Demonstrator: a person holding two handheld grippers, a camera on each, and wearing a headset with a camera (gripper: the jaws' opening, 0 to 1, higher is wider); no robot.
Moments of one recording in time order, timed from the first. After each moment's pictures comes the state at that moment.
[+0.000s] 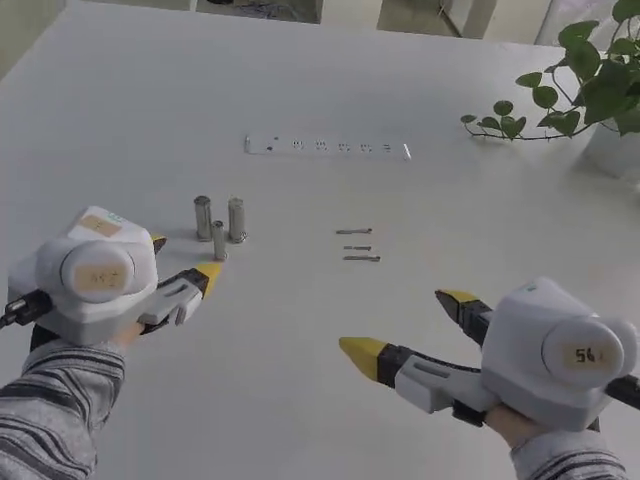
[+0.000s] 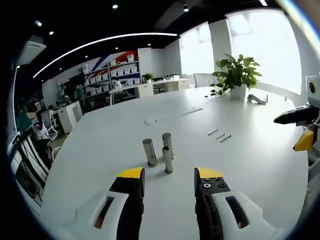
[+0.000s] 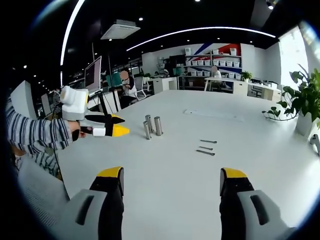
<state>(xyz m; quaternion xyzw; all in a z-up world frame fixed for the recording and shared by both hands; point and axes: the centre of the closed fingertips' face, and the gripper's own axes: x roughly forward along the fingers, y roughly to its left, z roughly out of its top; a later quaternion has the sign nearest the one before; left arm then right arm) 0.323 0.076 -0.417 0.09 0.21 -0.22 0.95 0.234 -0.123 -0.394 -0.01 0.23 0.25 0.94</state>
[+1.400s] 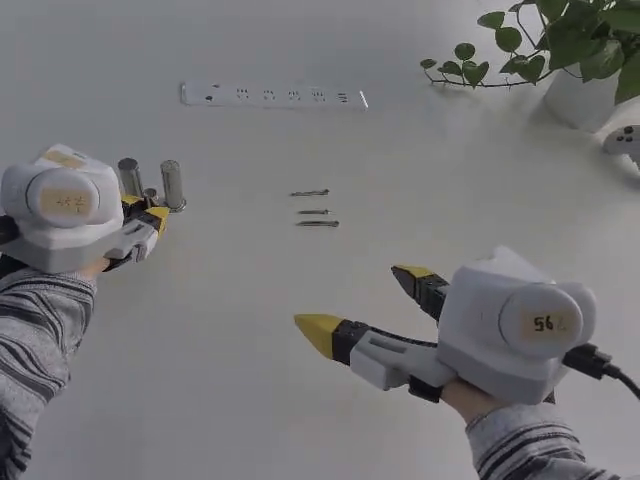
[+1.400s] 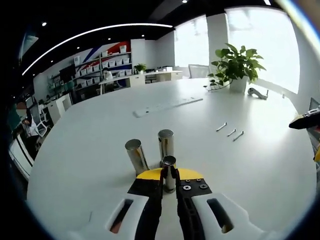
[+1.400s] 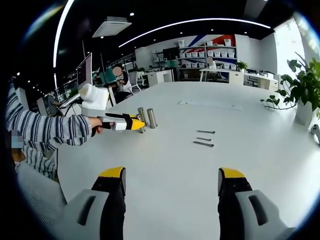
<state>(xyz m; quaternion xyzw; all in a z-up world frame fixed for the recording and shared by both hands) 0.383 0.049 -0.463 0.08 0.24 -0.25 0.93 0.240 -0.125 -0.419 -0.01 0.27 0.23 0.94</state>
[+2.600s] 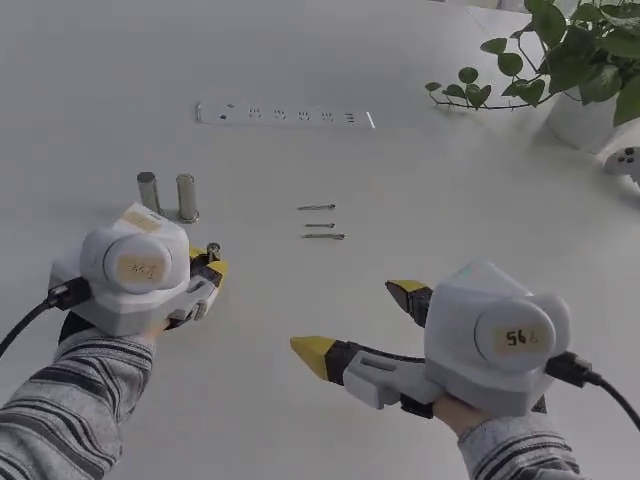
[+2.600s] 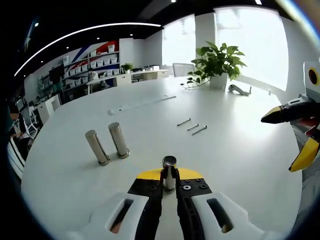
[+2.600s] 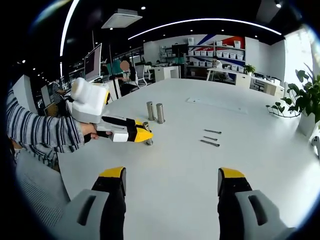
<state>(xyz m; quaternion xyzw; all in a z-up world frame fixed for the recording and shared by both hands) 0.316 -0.005 -0.461 0.08 0.25 -0.30 0.92 0.229 -0.116 -0.418 -0.05 0.27 0.25 0.93</state>
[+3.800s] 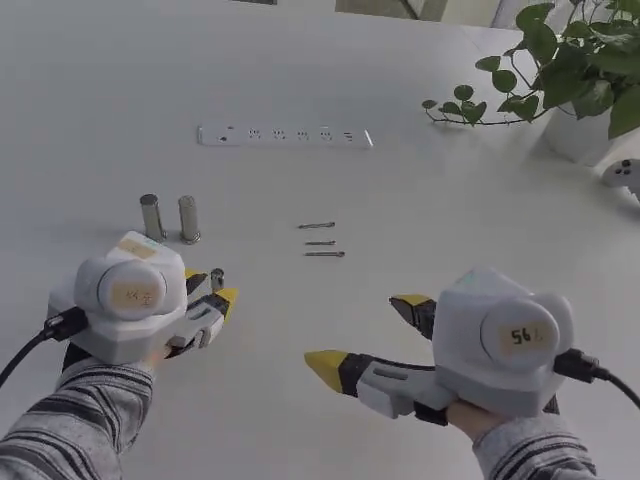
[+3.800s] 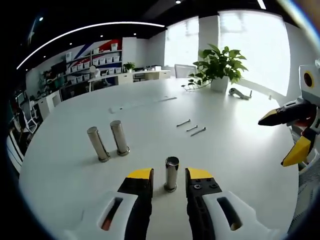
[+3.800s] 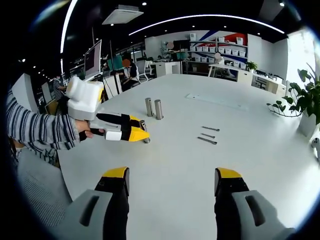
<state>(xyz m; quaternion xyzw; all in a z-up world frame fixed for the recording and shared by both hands) 0.316 -0.001 -0.461 0.06 0.25 -0.30 0.92 0.236 -0.129 -0.420 -0.05 0.30 0.26 0.92</state>
